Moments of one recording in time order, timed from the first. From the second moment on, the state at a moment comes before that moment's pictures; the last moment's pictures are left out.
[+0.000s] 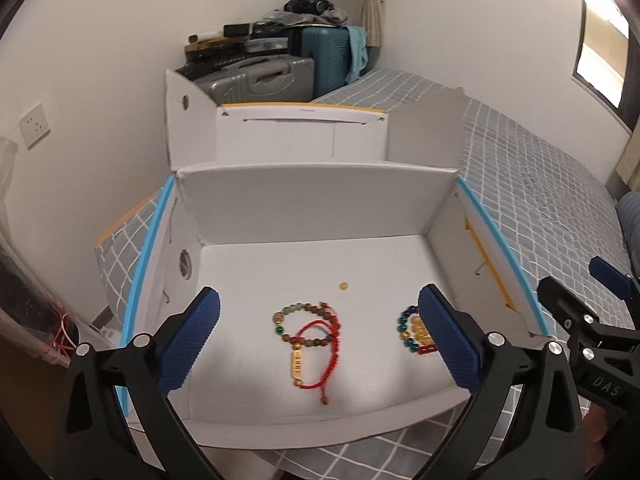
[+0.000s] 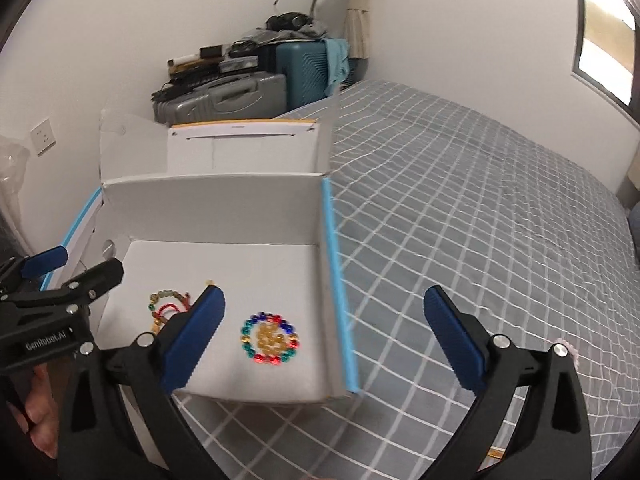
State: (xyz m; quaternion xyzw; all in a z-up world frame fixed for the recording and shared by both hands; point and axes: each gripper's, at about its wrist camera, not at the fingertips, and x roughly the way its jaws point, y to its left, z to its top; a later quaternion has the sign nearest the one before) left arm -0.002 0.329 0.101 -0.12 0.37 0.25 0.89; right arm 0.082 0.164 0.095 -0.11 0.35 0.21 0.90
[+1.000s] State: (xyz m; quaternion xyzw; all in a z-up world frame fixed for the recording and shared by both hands) left arm 0.106 0.068 0.046 -0.02 0.40 -0.02 0.92; right arm 0.039 -0.180 0.047 -0.02 0.39 -0.04 0.92
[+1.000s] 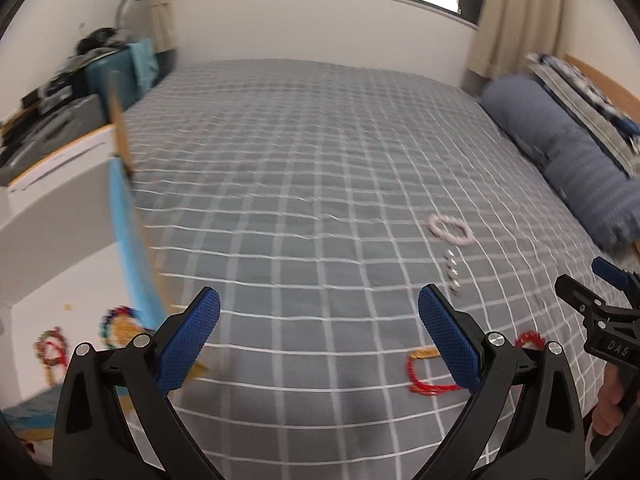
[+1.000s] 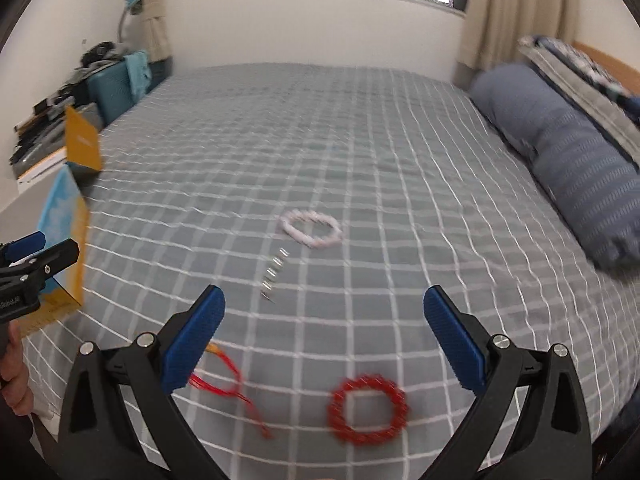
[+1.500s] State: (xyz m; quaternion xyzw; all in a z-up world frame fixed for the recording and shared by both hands) left arm 0.108 -0.014 -0.038 0.01 0.44 -0.10 0.89; right arm 0.005 -0.245 -0.031 0.01 0.46 -0.09 0.89
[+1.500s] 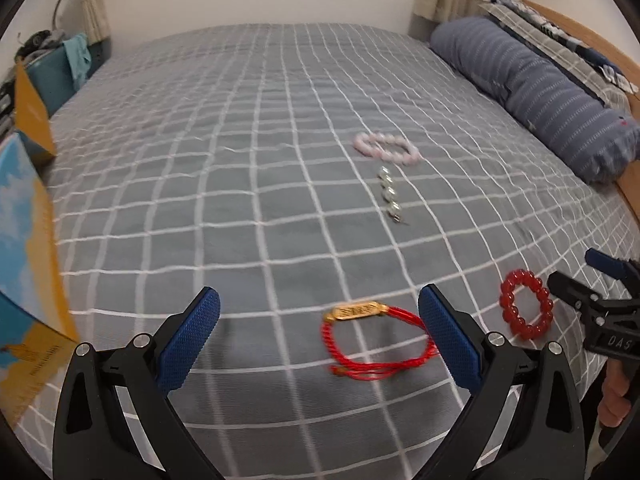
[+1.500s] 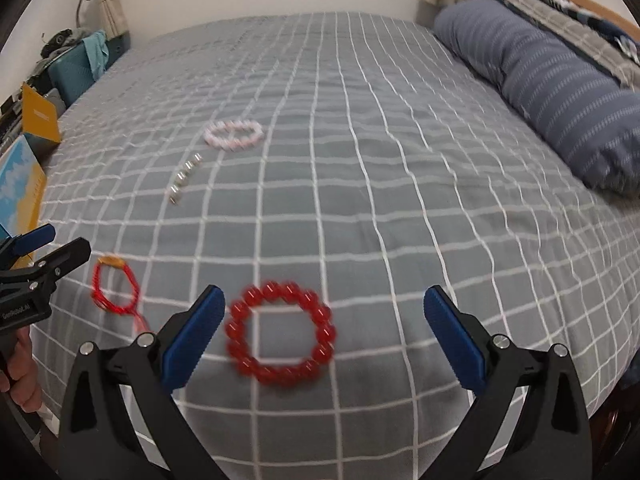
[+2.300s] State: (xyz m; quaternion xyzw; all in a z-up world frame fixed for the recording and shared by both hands) left arm 0.114 -0.036 -0.078 0.01 0.47 -0.10 0.88; right arm -0.006 -0.254 -0.073 0.03 0.48 -0.10 0.87
